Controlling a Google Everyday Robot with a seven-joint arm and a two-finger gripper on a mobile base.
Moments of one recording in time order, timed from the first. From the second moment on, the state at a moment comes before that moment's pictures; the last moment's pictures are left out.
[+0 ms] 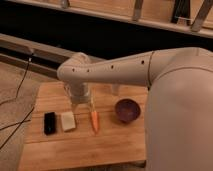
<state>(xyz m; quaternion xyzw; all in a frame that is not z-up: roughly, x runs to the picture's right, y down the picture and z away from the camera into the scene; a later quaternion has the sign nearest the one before) -0.107 0.103 0.703 -0.26 0.23 0.64 0.68</state>
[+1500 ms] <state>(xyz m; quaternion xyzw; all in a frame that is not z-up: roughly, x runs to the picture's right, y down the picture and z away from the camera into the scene) -0.097 0.099 0.702 -0.26 0.24 0.65 0.67</state>
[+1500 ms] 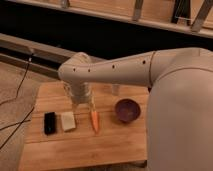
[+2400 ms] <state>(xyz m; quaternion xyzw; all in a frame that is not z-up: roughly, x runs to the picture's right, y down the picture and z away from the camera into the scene) 0.012 0.021 0.747 -0.22 0.27 0.68 0.64</state>
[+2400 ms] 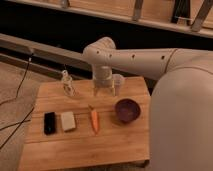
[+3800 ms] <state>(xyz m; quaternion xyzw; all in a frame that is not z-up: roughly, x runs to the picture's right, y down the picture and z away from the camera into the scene) 0.137 -0.064 0.835 -0.19 0.26 0.74 0.59</state>
